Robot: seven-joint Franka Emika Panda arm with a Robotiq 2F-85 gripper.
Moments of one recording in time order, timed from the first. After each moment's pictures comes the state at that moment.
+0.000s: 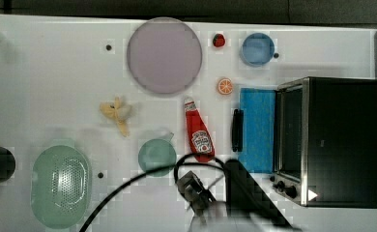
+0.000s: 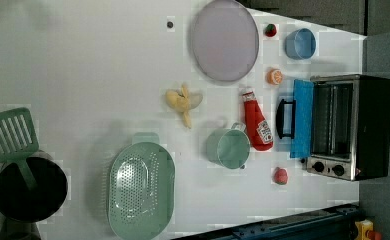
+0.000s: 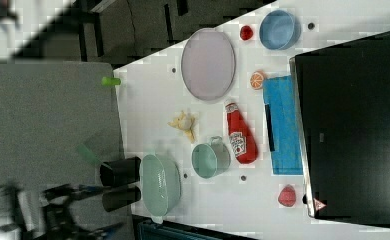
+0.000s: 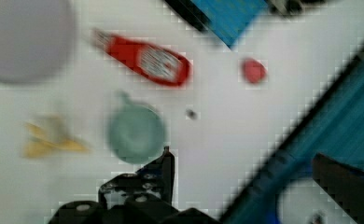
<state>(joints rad) -0.02 -0.58 -0.02 -2.08 -0.03 -0.04 0.06</state>
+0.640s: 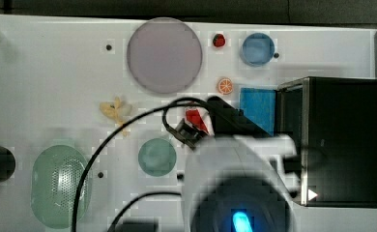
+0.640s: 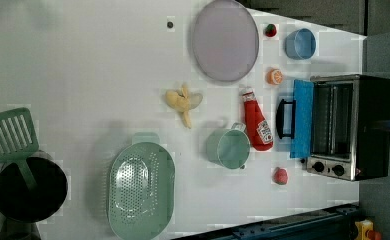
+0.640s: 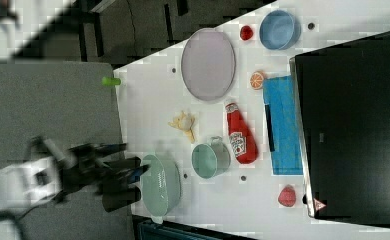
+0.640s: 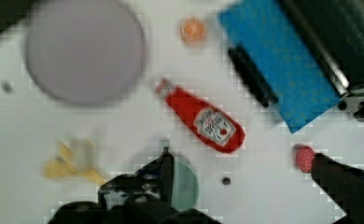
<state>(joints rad) -0.02 -0.35 -0.01 -2.14 -0.04 0.28 -0.24</state>
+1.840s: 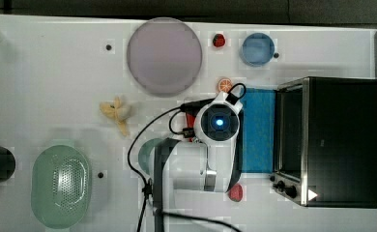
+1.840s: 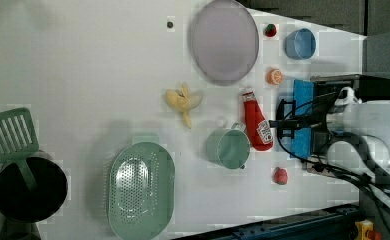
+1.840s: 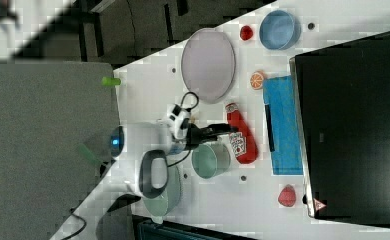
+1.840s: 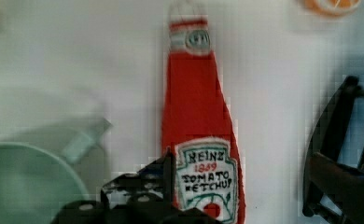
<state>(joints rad) -0.02 0.19 -0.07 -2.39 -0.02 0.96 -1.06</state>
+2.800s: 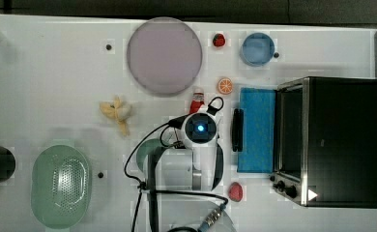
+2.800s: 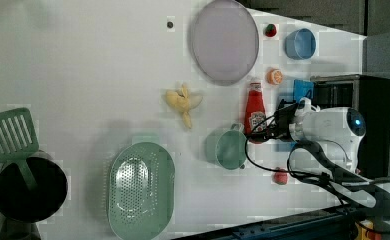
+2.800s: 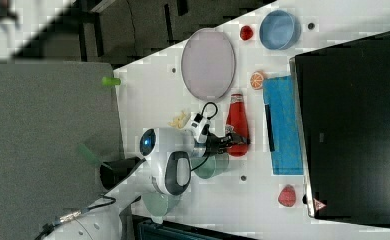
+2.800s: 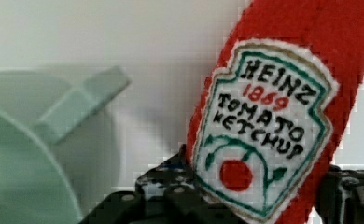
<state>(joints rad) -0.01 0.37 -0.02 -2.43 -0.03 1.09 -1.10</state>
